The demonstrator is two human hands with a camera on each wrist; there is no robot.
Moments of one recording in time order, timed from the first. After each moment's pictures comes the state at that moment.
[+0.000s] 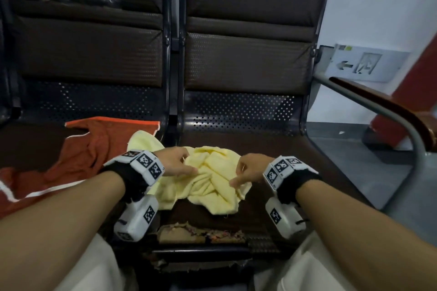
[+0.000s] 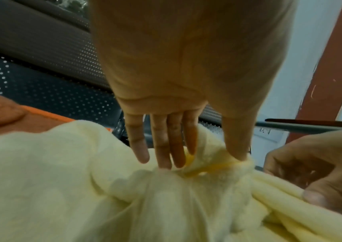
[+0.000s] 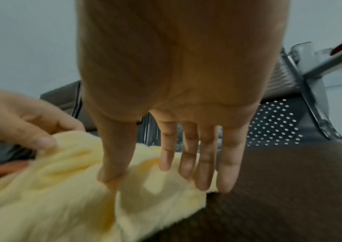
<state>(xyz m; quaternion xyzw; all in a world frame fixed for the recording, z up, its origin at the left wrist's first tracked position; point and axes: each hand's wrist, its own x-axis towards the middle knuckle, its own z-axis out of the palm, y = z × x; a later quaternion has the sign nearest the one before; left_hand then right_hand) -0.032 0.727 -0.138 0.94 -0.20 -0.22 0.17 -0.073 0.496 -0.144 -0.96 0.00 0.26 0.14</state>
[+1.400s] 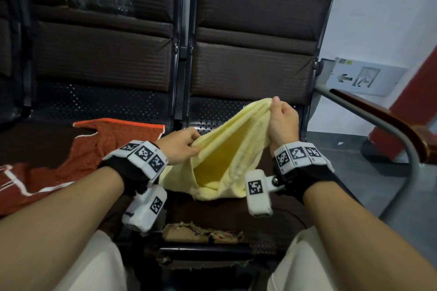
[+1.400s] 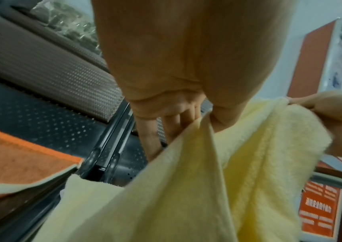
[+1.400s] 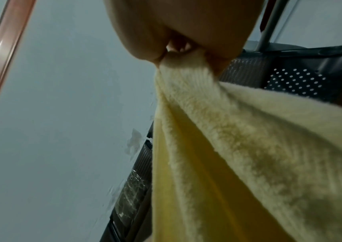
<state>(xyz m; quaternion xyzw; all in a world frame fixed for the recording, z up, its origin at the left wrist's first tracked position) -0.045 0.732 -0.099 0.92 -0.24 -0.10 0.30 -0.068 0.508 -0.073 -0.73 0.13 -0.33 0.58</state>
